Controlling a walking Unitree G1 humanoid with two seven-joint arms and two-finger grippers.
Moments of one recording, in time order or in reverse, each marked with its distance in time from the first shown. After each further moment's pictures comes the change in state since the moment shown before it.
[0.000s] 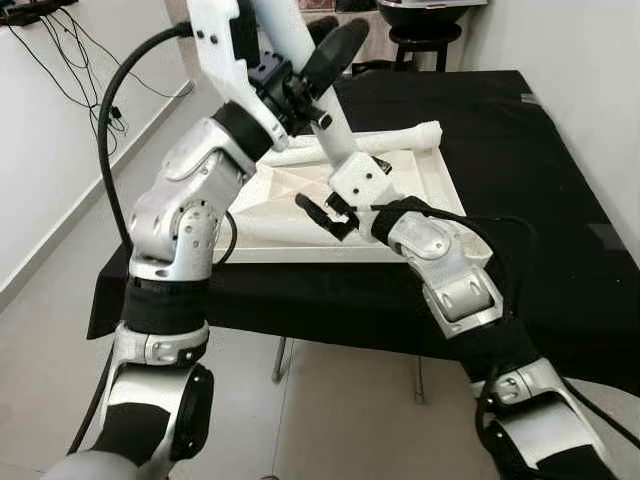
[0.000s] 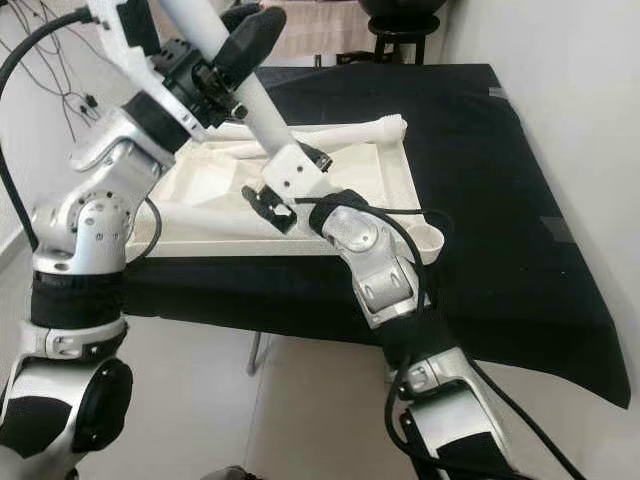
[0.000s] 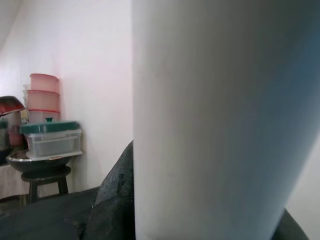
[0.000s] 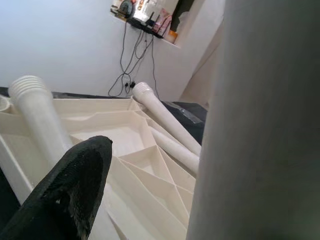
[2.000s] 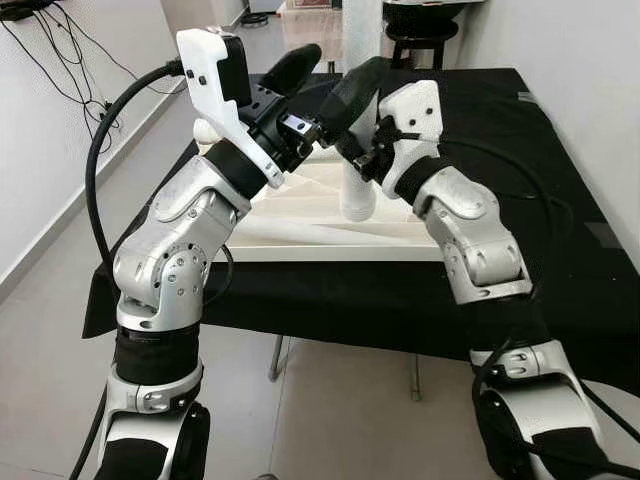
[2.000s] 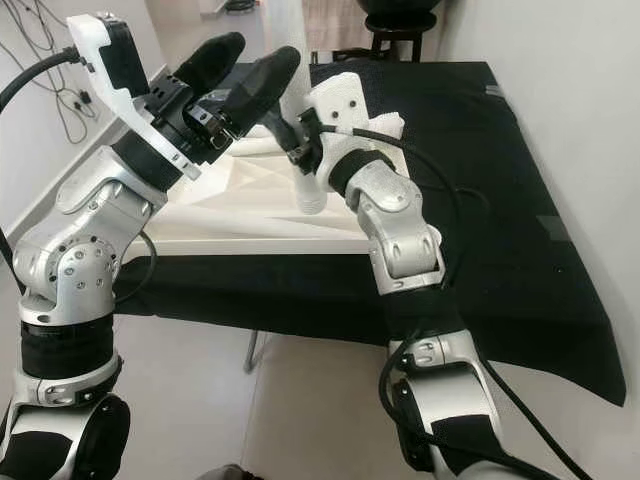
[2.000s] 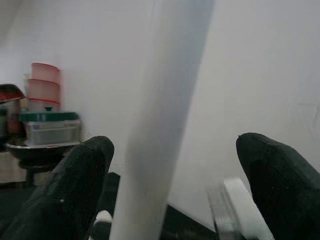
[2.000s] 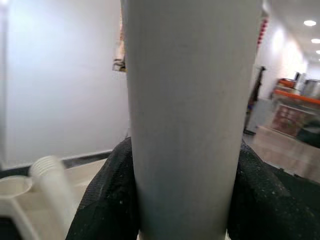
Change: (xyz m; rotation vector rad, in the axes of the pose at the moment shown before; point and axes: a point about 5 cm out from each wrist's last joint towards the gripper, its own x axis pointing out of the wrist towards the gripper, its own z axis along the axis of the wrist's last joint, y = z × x) left arm -0.030 -0.012 0.002 -0.004 0.022 0.043; right arm -0.011 -0.034 0.033 0.213 -0.177 -0.032
